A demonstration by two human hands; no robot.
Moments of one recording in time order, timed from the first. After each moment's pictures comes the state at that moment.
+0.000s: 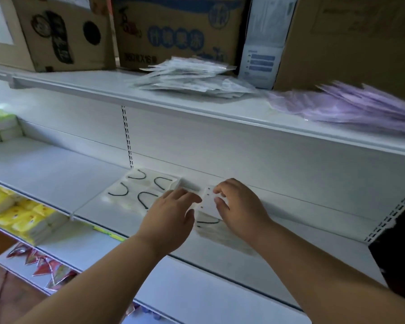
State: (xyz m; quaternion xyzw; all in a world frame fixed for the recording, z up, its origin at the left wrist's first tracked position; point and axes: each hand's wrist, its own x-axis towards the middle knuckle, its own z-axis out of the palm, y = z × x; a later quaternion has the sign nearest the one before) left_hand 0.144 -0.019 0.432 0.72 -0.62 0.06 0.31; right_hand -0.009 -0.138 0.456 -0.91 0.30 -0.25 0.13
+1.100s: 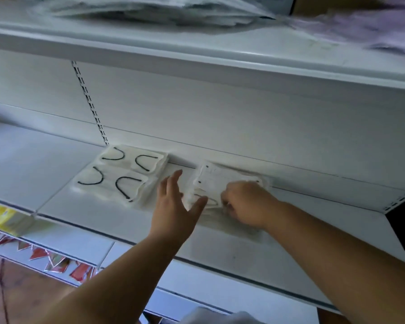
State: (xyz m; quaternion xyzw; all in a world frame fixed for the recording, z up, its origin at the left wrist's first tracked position) left_hand 0.154 -0.100 0.339 0.76 -0.45 -0.13 0.45; right_hand -0.001 -0.225 0.384 -0.96 0.27 0.05 0.02
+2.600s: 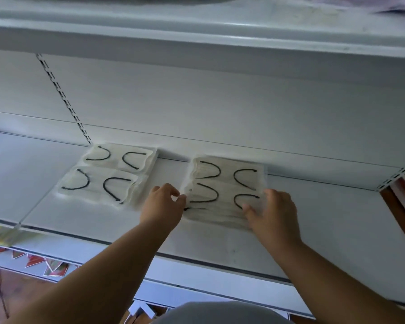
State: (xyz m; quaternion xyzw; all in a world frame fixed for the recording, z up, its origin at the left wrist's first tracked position) left_hand 0.182 -0.125 0.331 0.85 -0.43 -0.20 0.24; right_hand -0.053 -0.188 0.323 -0.72 0.65 -0.20 0.16
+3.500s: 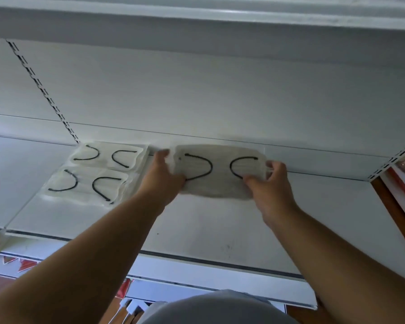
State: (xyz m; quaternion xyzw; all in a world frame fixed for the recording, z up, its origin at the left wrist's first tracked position) left_hand 0.174 -0.158 0.376 0.78 -0.37 -0.29 0.40; right_hand -0.036 -0.215 0.363 -0.52 0.64 -0.38 0.41
